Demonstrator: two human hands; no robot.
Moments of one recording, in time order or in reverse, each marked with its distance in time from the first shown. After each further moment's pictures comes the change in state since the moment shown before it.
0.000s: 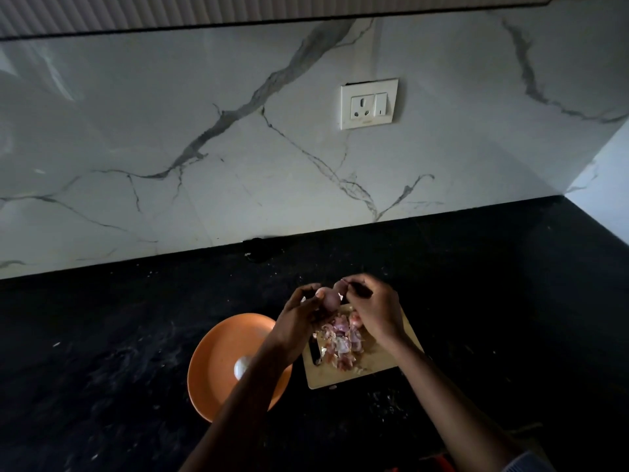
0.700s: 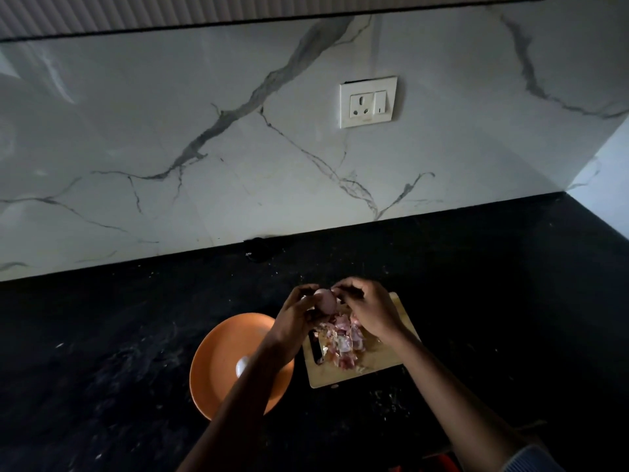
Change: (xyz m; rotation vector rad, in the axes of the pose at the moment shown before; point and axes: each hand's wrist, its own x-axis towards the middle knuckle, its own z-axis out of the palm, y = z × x) left_hand -0.006 0.011 0.003 0.075 0.022 -0.016; right_hand 0.006 -0.004 0.002 -0.055 -0.257 -0.010
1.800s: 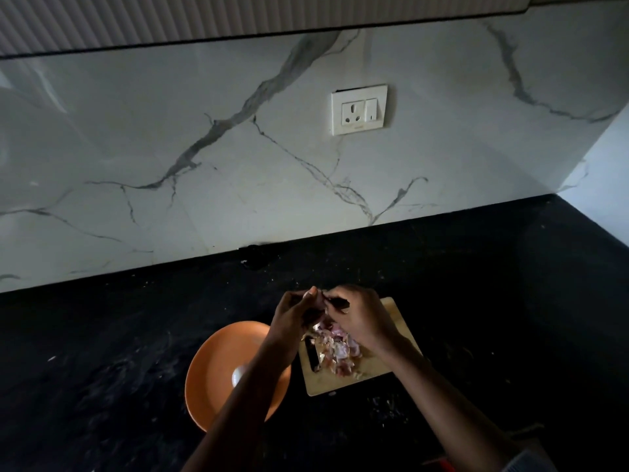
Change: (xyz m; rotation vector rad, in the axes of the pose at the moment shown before) left_hand -0.001 0.008 0.010 0.044 0.055 0.076; right_hand -0.007 -0.010 0.001 -0.271 0.062 -0.331
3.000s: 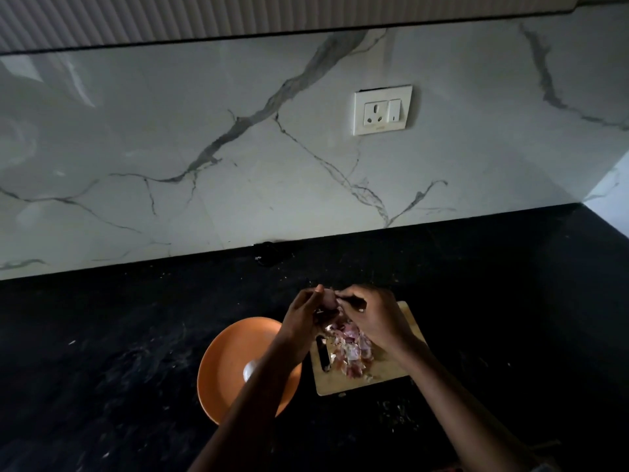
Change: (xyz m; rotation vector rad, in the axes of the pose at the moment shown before) left_hand 0.010 -0.008 -0.011 -0.125 -0.006 -0.079; right_hand 0.002 -0.001 -0.002 0.055 0.020 -0.038
